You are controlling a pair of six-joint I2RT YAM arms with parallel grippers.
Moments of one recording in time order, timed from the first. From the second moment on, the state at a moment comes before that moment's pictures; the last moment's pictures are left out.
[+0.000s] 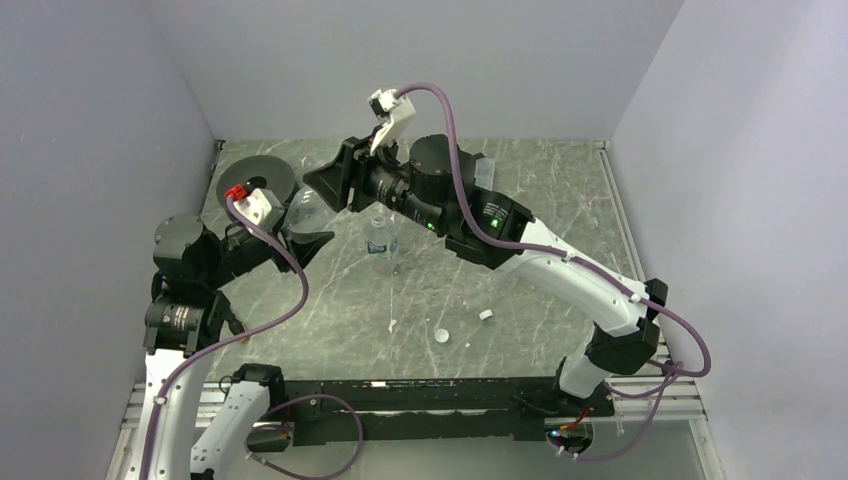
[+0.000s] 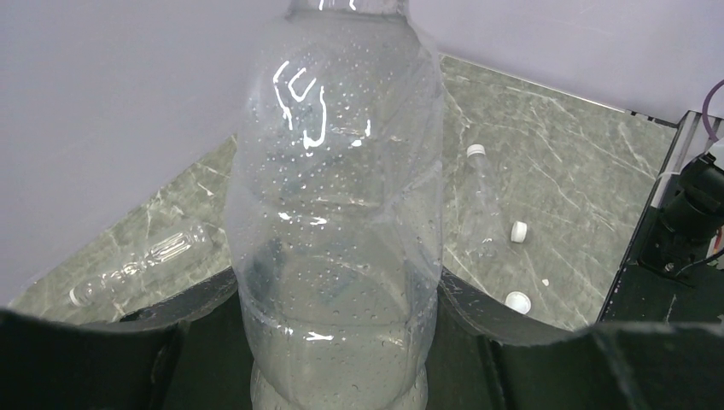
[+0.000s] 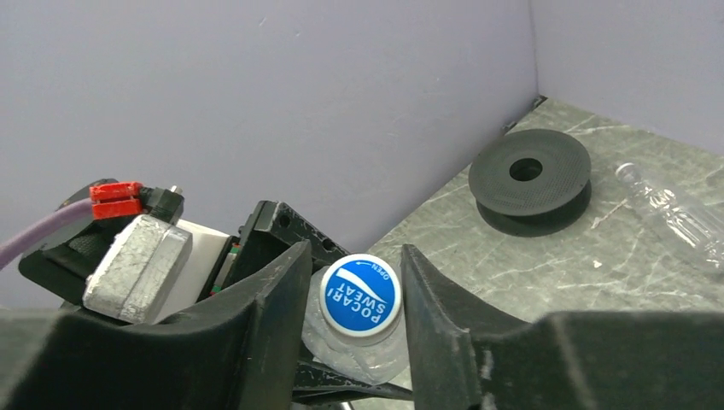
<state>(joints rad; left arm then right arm) -0.09 0.68 1.03 -0.39 0.80 0.12 1.13 1.61 1.95 -0.29 0.13 0.44</state>
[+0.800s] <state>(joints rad) -0.10 0.70 1.08 -0.34 1.13 -0.02 1.08 1.49 1.86 -0.19 -0.36 0.22</state>
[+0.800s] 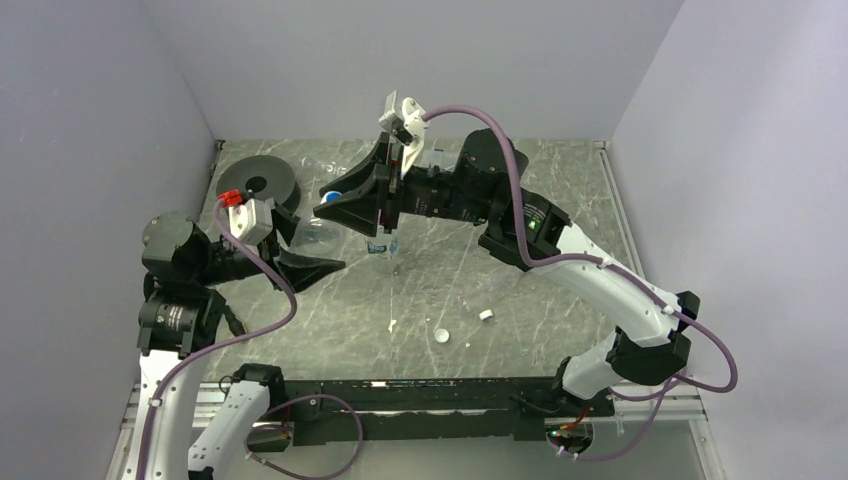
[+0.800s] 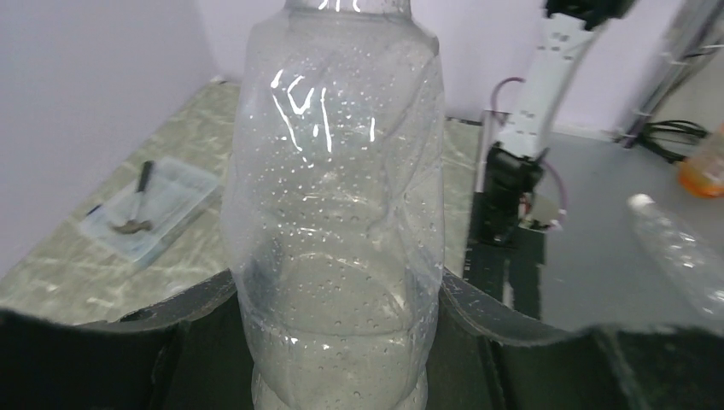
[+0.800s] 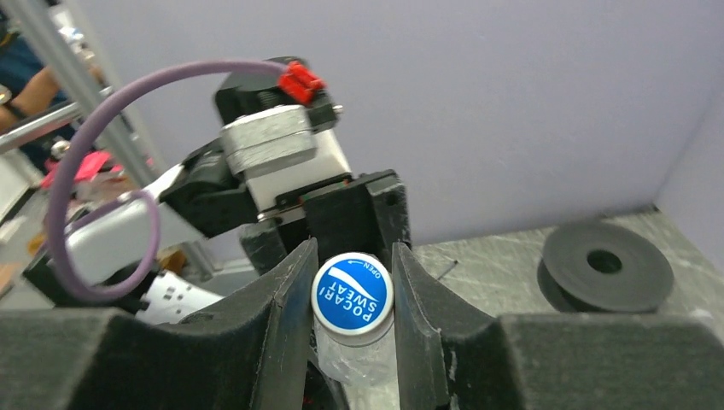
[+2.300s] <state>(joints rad) -0.09 0.69 1.05 -0.39 0.82 0.09 1.18 1.68 2.09 -0.34 0.21 0.34</state>
